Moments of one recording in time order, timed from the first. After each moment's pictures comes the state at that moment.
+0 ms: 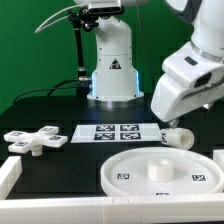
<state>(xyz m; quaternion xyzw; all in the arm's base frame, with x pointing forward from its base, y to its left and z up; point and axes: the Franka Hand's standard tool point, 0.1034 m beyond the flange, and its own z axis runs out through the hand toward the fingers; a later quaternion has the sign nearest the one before) 0.453 0.114 0.063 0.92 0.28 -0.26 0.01</state>
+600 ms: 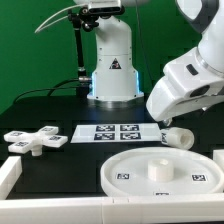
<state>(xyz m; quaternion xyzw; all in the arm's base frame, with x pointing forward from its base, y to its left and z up) 0.447 0.107 0.061 0.92 0.23 -0.32 0.03</state>
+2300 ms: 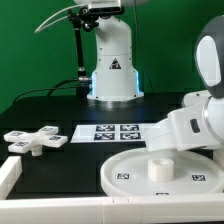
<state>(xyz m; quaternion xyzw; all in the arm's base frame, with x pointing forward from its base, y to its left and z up) 0.450 0.101 0.011 0.86 0.15 -0.48 0.07</state>
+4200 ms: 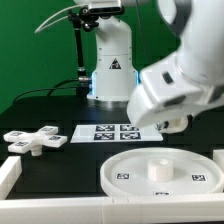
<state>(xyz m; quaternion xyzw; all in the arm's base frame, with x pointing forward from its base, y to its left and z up) 0.490 0.074 0.075 0.93 0.15 -0.32 -0.02</state>
